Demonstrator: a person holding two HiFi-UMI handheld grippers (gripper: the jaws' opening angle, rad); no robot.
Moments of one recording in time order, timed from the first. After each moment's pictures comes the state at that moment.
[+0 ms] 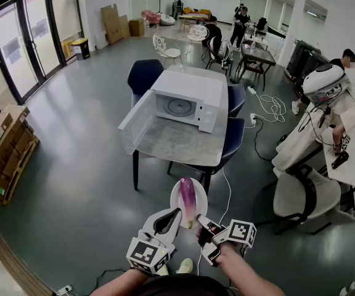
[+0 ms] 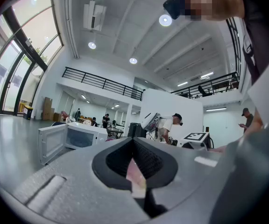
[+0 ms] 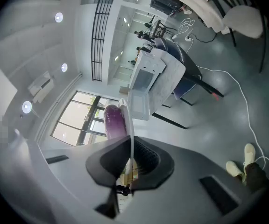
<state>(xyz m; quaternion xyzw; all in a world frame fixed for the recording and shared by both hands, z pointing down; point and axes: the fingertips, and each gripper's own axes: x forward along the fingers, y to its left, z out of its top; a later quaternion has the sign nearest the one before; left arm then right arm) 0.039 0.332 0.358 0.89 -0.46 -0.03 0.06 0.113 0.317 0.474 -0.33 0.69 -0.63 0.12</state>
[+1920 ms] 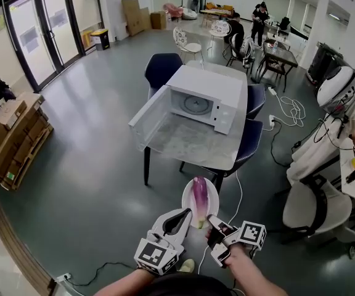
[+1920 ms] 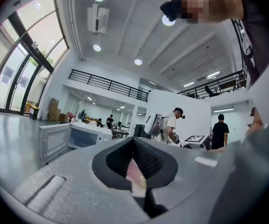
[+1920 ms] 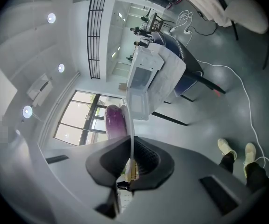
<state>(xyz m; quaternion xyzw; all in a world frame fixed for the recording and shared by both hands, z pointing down) 0.058 0.298 0.370 0.87 -0.49 -0.04 0.07 0.136 0.278 0.489 -0.30 0.68 -0.65 0.11</state>
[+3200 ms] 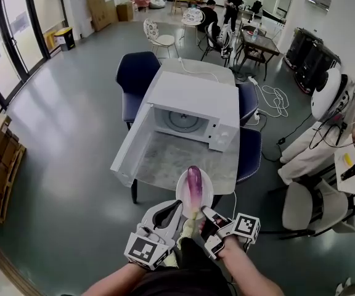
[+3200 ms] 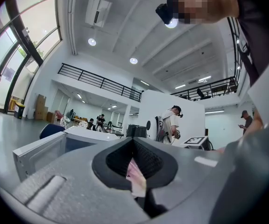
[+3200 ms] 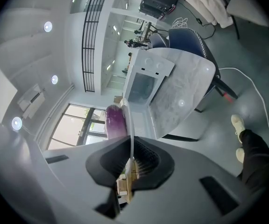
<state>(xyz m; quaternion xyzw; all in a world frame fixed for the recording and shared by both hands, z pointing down) -0.050 0.060 0.374 0.90 -0.42 -0.04 0.06 0.045 0.050 0.505 -0.37 0.65 -0.65 0.15</state>
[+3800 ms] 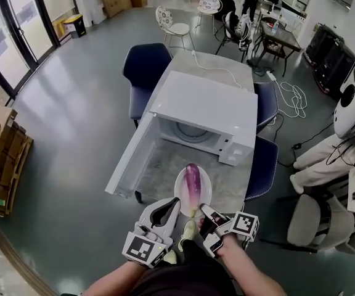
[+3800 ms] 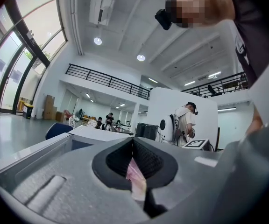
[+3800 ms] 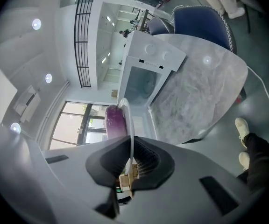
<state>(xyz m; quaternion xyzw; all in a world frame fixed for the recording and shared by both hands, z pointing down) -0.059 -0.068 0.389 0.88 -0.47 -0.03 0.08 0.030 -0.076 0.528 -0.33 0.64 -0.68 0.13</state>
